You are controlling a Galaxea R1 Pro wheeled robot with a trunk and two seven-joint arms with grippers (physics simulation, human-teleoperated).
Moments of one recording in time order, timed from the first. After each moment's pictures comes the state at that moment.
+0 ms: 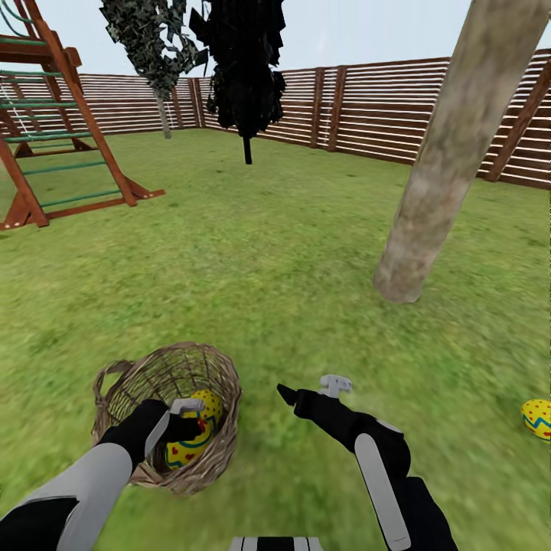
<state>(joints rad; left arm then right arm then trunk) -0.81 0.06 0.06 -0.35 -0.06 0.63 -0.17 -0.28 0.17 0.12 -1.56 -0.44 0.73 0.07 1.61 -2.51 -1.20</state>
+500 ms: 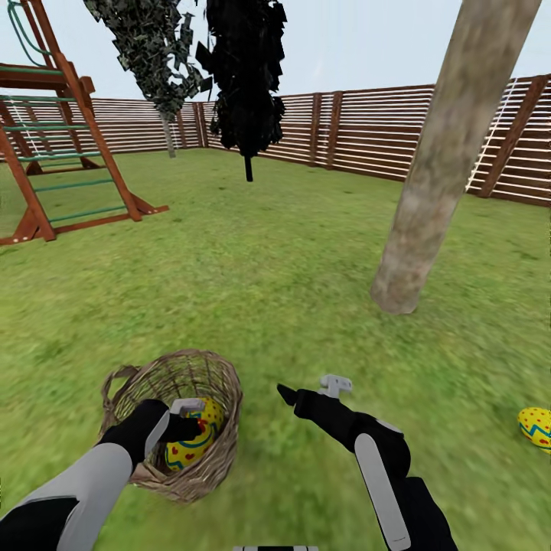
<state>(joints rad) -0.81 0.06 0.06 -0.35 -0.06 0.63 -0.17 -0.28 0.17 0.12 -1.56 -0.44 0.73 0.07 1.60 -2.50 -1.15</state>
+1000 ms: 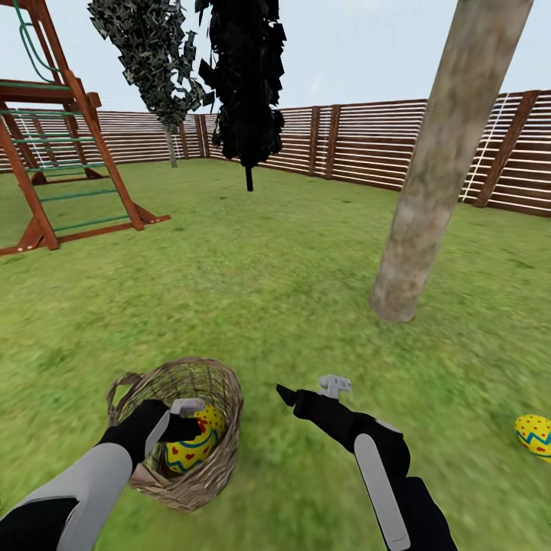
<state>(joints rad) -0.81 0.06 0.06 -0.35 -0.06 0.63 -0.17 -0.28 0.17 0.12 -1.56 -0.44 0.73 0.07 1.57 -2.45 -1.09</state>
